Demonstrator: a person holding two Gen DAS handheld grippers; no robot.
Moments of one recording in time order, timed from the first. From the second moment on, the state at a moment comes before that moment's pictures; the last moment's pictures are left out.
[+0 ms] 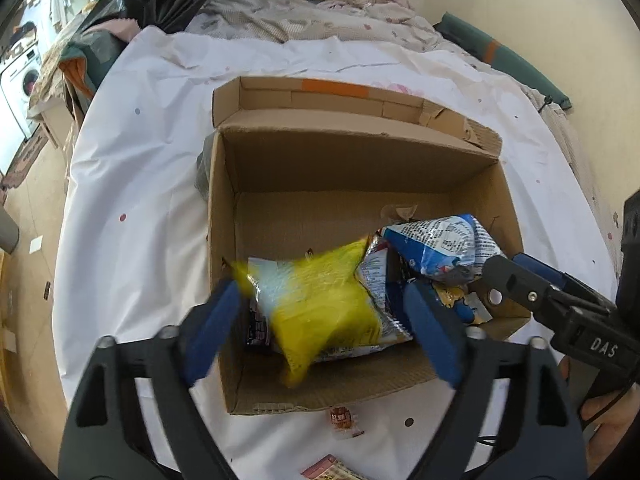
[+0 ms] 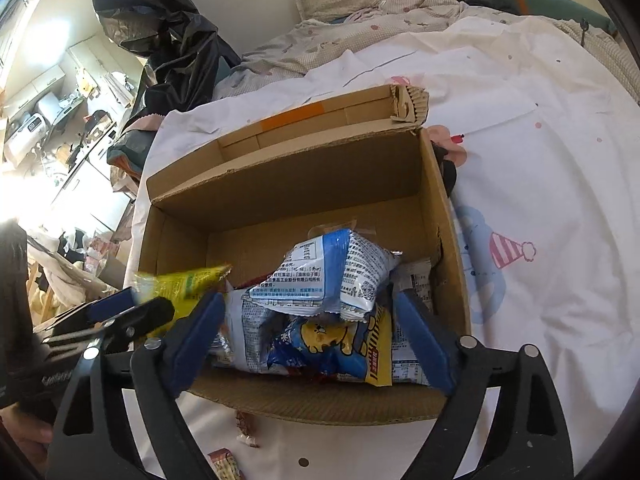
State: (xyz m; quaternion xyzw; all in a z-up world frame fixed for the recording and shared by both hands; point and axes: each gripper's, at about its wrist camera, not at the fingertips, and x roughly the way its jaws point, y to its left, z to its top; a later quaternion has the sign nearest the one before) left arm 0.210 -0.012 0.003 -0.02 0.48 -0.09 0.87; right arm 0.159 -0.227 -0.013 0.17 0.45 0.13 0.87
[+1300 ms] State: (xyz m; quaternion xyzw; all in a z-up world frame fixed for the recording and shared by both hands) left arm 0.149 0.044 0.015 -0.07 0.48 -0.02 0.87; right arm 0.058 -0.145 -0.052 0.09 0.56 0.24 0.79
